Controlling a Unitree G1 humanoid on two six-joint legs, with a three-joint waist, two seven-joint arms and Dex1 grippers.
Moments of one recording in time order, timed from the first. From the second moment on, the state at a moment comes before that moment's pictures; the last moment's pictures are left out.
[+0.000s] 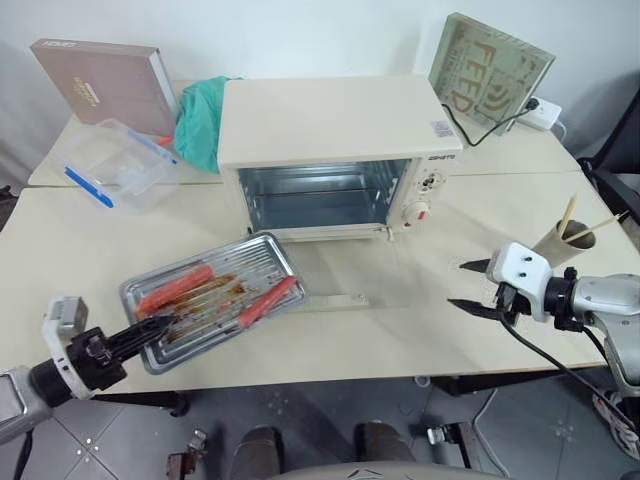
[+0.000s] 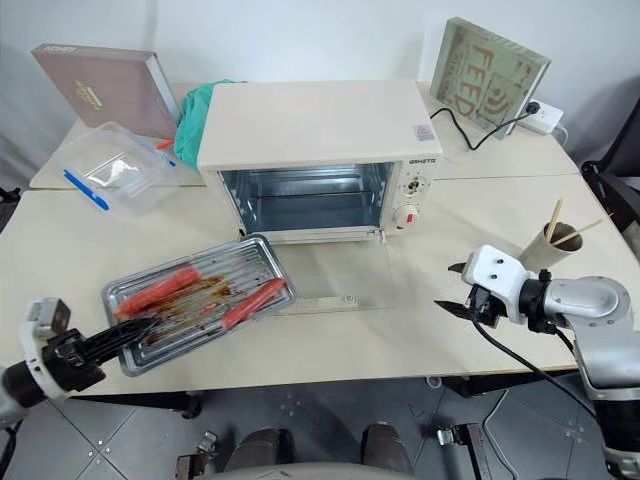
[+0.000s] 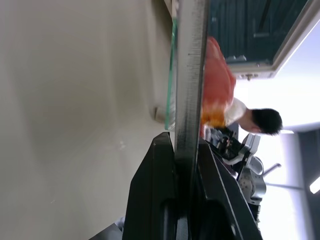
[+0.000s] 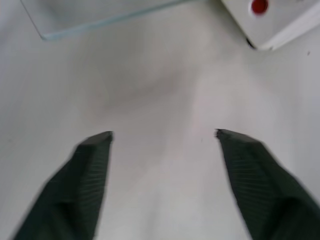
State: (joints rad) left arm 0.22 0.86 0.67 0.05 -1.95 1.35 -0.12; right arm -0.21 -0.88 -0.13 -0.10 0.11 0.26 1.10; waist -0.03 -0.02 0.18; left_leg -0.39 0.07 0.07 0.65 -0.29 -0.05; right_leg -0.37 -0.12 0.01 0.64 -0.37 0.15
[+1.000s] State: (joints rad) left arm 0.33 0.57 1.01 -0.15 -1.95 1.08 0.10; right arm -0.34 -0.84 0.02 0.13 0.08 0.14 1.08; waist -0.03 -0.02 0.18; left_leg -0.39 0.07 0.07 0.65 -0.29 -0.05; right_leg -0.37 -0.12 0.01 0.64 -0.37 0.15
